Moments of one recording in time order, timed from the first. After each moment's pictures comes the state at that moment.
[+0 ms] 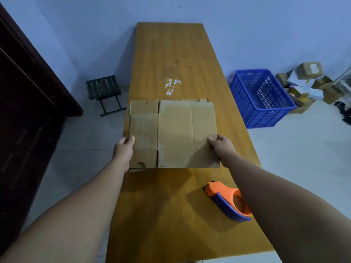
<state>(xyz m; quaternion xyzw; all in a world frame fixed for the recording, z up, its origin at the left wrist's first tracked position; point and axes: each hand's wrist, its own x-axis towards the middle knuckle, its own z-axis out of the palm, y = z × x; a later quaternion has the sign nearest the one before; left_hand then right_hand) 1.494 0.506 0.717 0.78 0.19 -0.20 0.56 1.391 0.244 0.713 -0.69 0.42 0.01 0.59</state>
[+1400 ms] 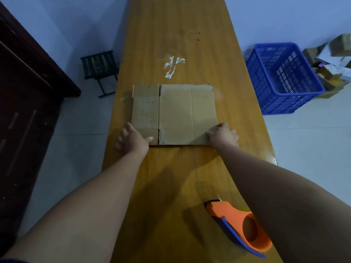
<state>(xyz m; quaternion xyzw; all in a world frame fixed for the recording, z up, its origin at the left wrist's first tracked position) 1.550 0.424 0.635 0.96 0.12 -0.17 0.19 1.477 0.201 0.637 -0.80 0.48 0.11 0.33</state>
